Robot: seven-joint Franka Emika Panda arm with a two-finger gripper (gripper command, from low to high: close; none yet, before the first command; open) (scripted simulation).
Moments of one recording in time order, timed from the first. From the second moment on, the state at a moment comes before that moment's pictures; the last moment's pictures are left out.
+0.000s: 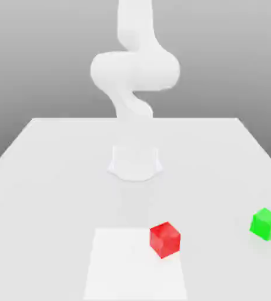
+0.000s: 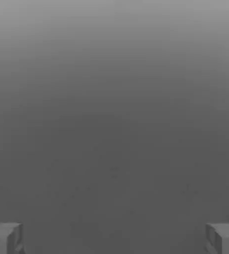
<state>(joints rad) 0.03 -0.72 -0.02 -2.35 0.02 2.35 0.75</state>
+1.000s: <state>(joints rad) 0.20 0.23 -0.01 -2.78 0.02 3.00 0.43</state>
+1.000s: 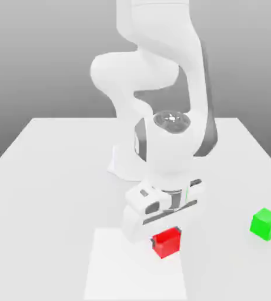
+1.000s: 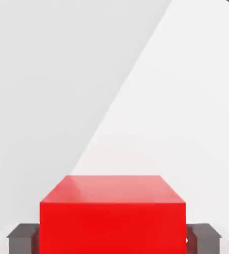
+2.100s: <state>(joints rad) 0.41 0.23 0.38 -2.58 -0.25 2.79 1.02</state>
